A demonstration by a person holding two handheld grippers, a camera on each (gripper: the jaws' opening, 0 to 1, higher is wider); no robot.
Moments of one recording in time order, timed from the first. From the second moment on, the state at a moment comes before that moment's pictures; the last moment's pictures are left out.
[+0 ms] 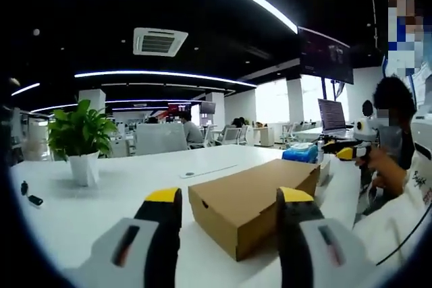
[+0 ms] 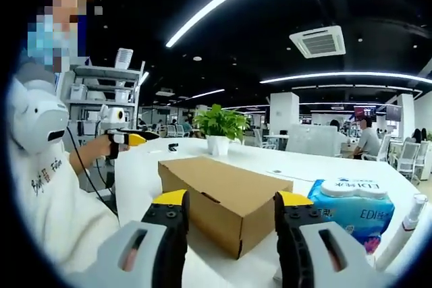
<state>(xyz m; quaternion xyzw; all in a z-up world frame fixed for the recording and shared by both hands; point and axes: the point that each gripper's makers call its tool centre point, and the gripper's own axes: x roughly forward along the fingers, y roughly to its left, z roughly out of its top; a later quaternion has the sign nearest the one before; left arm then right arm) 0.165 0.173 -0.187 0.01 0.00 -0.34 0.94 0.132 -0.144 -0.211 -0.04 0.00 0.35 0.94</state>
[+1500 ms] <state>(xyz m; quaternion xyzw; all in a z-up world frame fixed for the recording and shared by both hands) 0.166 0.176 -0.198 0.04 0.02 -0.33 0.94 0.125 -0.140 -0.201 -0.06 -0.01 0.35 0.93</state>
